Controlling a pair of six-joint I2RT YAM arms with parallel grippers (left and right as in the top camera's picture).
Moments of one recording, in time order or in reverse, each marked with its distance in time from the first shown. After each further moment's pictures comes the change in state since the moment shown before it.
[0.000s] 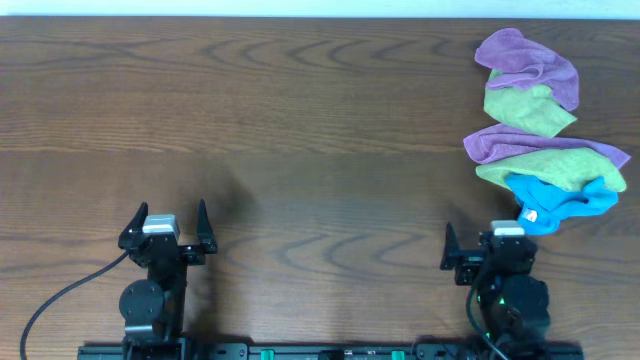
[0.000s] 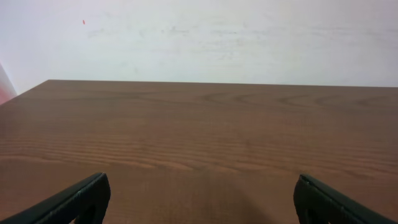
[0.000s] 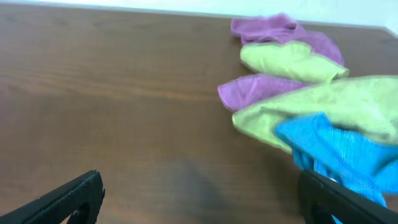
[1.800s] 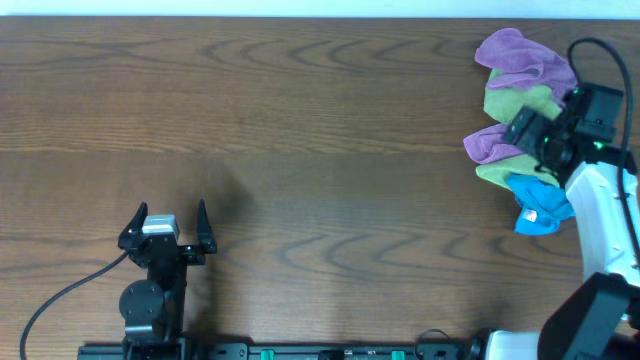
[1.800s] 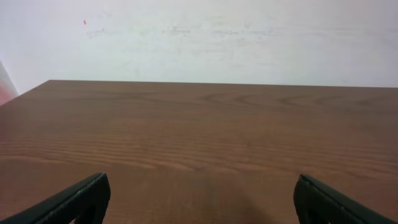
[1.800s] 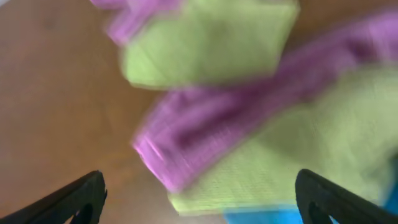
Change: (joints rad) left arm 0.000 -0.002 0.000 0.000 -0.003 0.000; right arm -0.416 1.542 0.983 -0.127 -0.094 0.323
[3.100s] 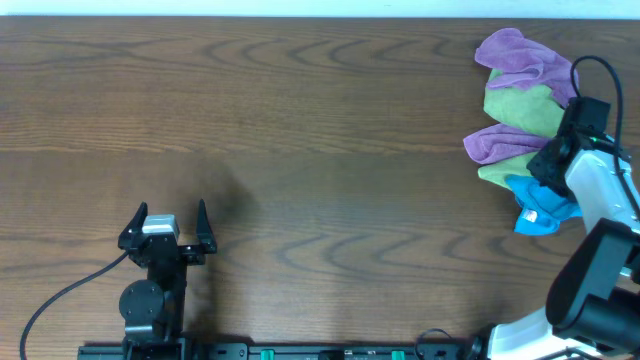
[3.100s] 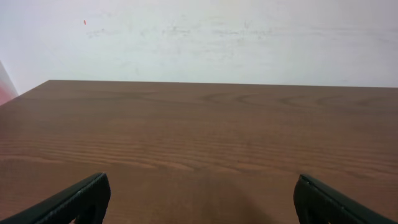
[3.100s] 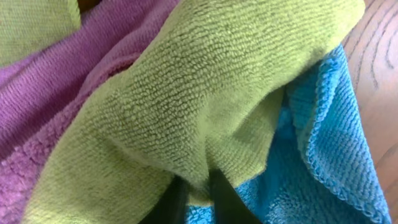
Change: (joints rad) left arm 0.000 0.000 0.000 0.000 0.000 0.000; right arm -0.063 0.185 -0.001 -0.018 0.294 0.097
